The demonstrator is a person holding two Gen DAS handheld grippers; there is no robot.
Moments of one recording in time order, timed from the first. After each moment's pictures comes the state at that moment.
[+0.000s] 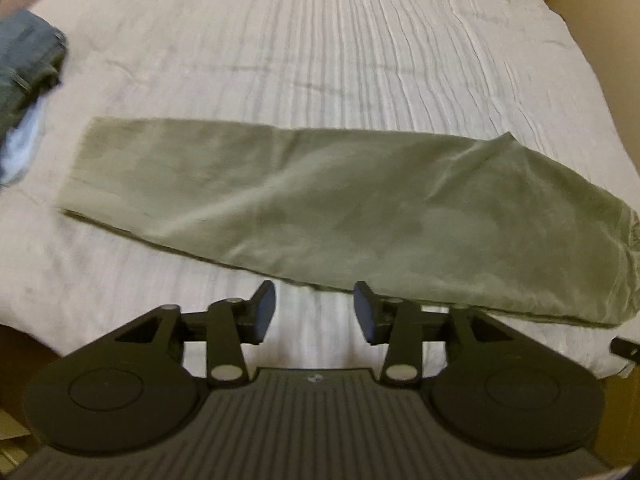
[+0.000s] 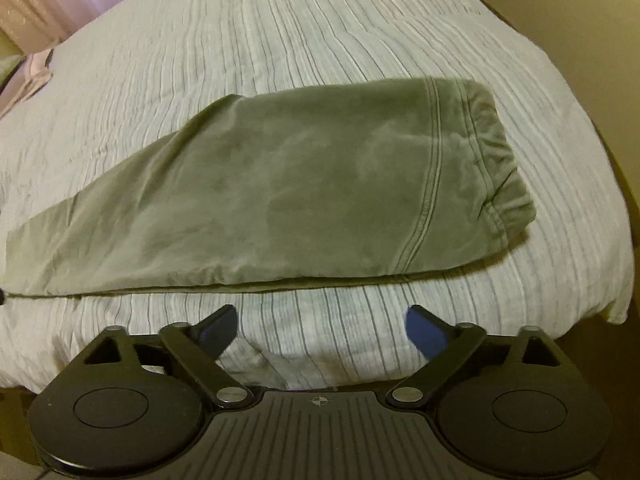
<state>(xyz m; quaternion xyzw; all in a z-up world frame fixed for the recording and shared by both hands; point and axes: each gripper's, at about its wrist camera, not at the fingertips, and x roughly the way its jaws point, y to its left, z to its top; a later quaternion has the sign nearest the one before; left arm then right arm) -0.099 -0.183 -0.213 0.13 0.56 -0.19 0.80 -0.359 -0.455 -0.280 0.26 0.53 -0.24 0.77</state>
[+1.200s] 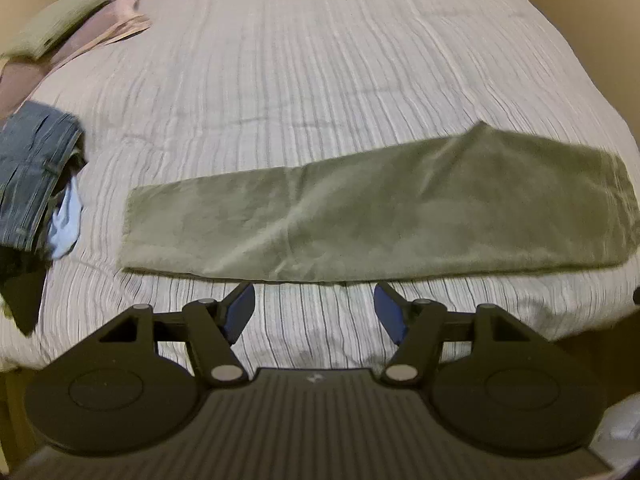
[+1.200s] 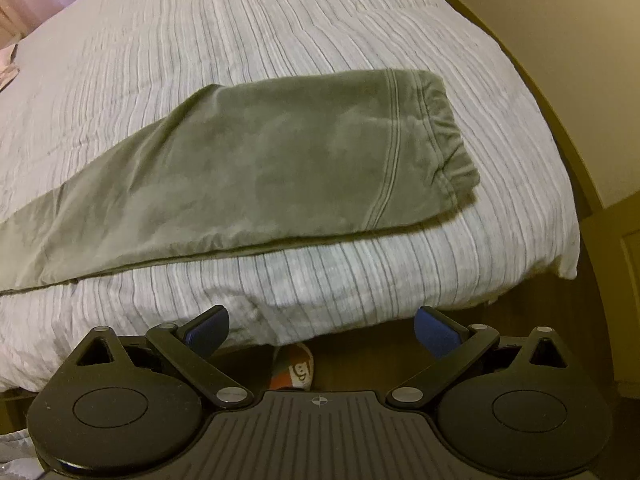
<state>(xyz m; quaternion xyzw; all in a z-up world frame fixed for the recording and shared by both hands) -0.129 -0.188 -0.142 0.24 0.52 -0.24 0.79 -0.369 -0.414 -0.232 0.26 0.56 -0.30 0.73</state>
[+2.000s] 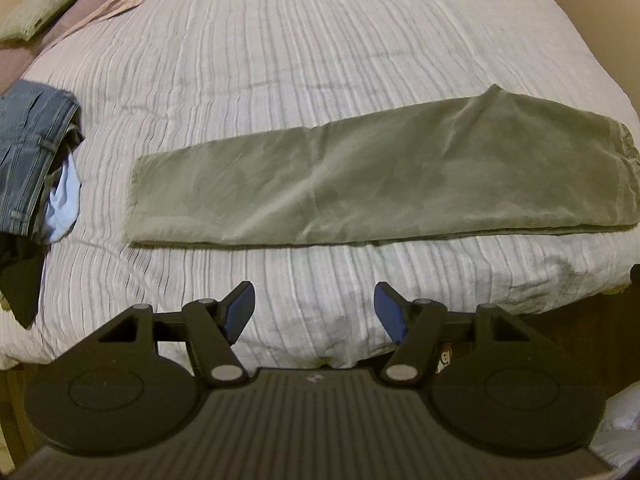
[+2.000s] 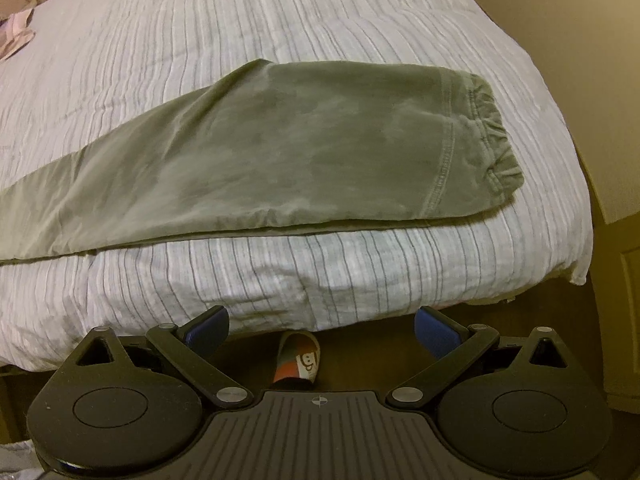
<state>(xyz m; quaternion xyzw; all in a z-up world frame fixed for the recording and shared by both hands) -0.109 -0.133 -0.164 0.23 0.55 -0.23 0.77 -0.327 -0.359 -0.243 0.22 0.58 -0.28 0.73</state>
